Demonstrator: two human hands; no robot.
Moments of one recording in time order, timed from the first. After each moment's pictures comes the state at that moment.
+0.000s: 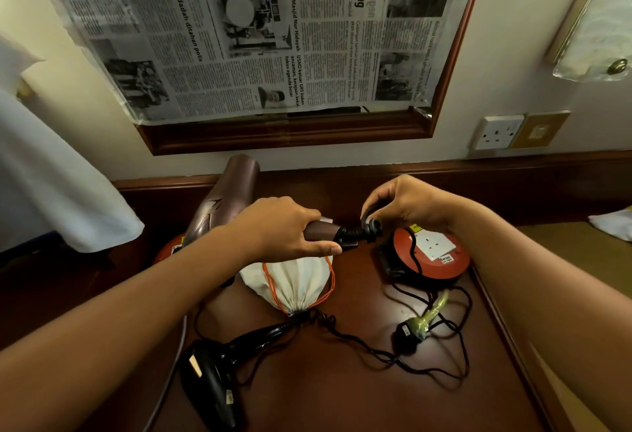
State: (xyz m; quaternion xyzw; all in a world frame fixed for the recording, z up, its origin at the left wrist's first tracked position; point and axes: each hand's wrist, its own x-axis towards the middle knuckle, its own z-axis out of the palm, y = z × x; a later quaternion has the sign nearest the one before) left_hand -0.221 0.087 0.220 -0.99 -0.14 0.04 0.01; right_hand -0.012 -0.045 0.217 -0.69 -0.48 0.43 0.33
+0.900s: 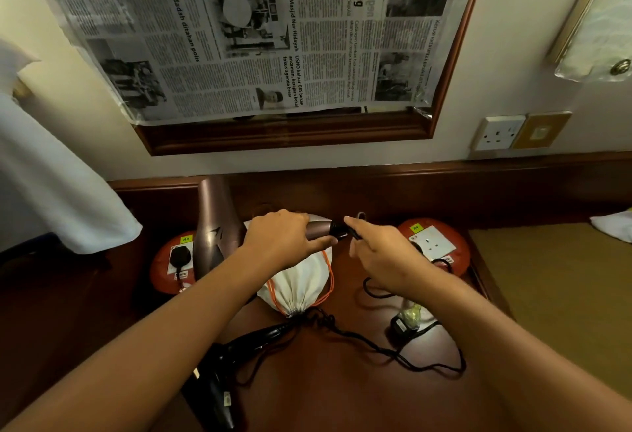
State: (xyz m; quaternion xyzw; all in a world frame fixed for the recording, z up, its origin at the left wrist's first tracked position) left_hand -0.204 0.080 0.182 -0.94 -0.32 0.04 0.05; right_hand -0.087 -0.065 0.188 -0.78 -0.50 0.26 0.26
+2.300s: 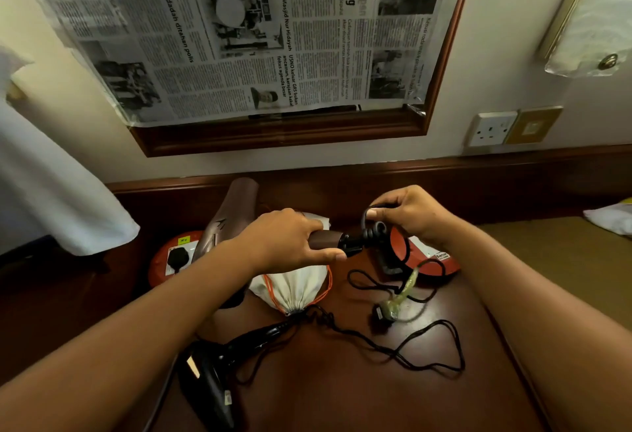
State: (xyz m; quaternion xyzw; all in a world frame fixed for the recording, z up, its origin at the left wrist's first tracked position) left_hand -0.214 0.073 0.205 -0.98 -0.17 0.07 -0.06; right_hand -0.020 -0.060 0.192 -0.71 -0.43 0.34 0.44
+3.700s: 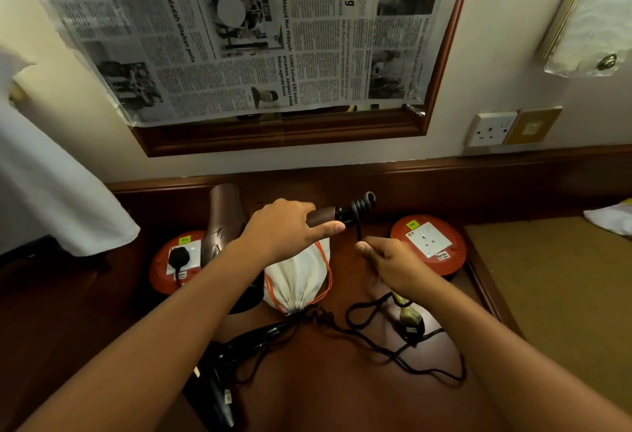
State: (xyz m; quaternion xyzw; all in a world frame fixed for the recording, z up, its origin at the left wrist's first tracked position) left_hand -0.205 0.079 0.194 -0.96 -0.26 -0.03 -0.09; right_hand -0.067 -0.082 0.139 -0.76 -0.45 0.30 0.36
